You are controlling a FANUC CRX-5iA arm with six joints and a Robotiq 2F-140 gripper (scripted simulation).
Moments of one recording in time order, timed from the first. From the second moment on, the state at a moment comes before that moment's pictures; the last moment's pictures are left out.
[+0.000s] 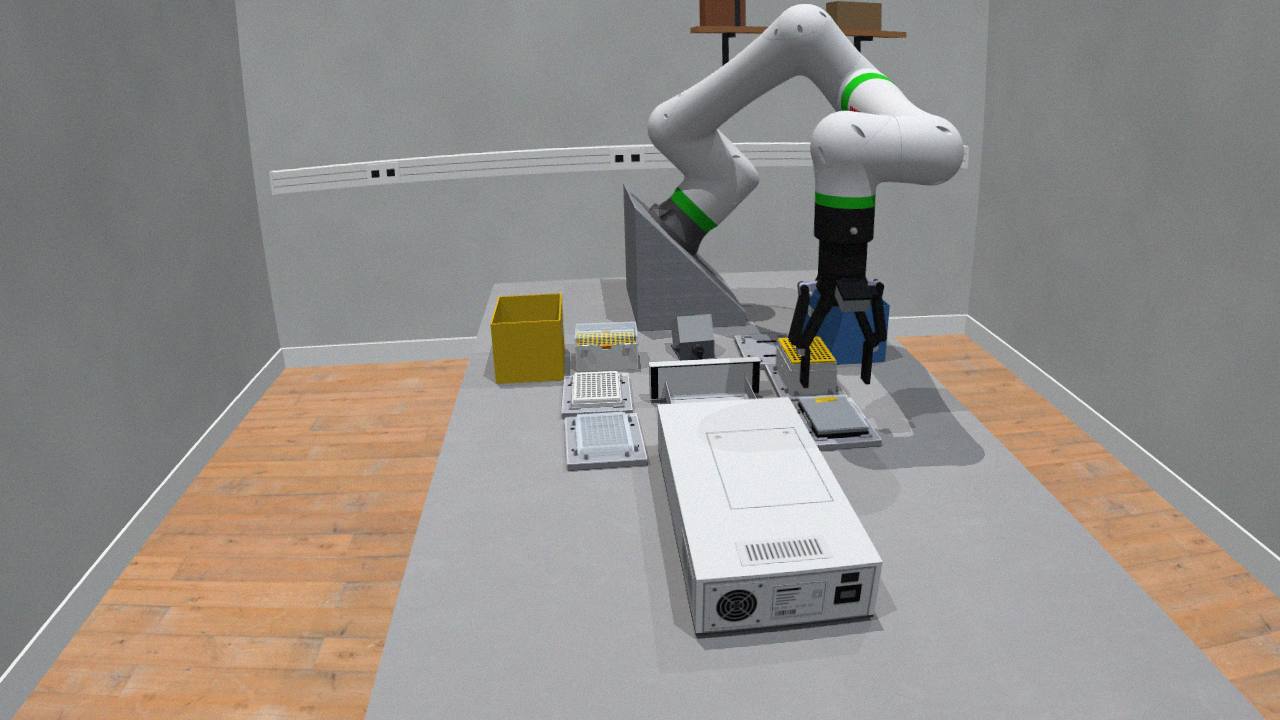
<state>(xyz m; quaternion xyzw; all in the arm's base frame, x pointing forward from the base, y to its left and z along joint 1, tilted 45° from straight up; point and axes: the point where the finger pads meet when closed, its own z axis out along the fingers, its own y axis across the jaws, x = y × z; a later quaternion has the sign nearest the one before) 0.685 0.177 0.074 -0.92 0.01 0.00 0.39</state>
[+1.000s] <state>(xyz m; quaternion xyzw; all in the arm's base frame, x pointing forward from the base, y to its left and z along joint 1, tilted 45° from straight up) 0.685 0.202 0.050 -0.92 0.01 0.00 0.39</state>
